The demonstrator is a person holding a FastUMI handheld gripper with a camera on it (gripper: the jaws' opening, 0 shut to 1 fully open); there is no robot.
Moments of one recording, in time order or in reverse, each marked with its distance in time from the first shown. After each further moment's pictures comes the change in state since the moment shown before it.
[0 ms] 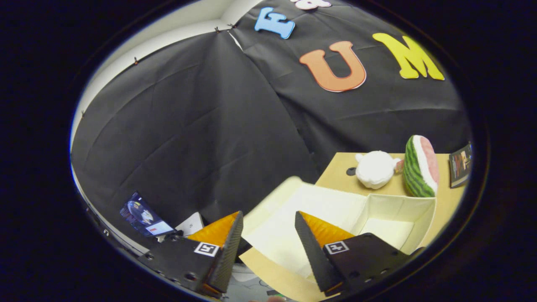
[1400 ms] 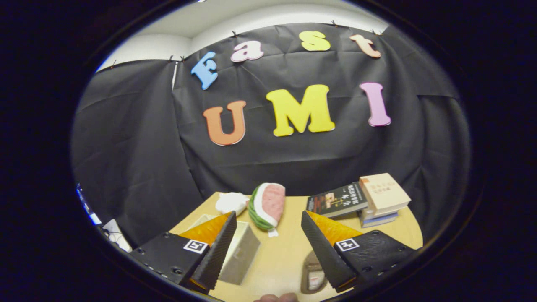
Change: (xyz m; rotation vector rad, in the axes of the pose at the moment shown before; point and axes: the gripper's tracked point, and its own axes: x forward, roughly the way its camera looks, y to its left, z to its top) arm -0.316 -0.268 0.029 -0.086 -0.356 -0.645
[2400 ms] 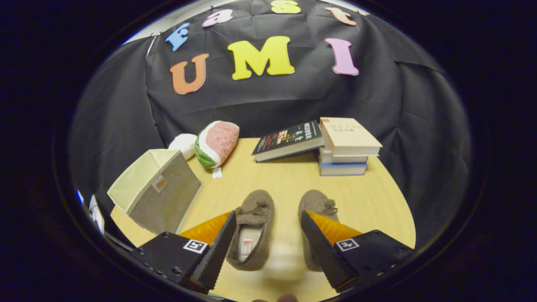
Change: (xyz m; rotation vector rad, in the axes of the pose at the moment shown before) arm 0.009 -0.127 -0.192 -0.002 0.335 -0.132
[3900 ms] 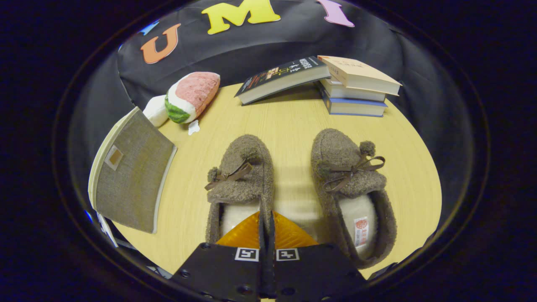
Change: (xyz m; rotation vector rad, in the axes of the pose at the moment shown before) arm 0.069 0.004 -0.070 0.123 0.332 -0.026
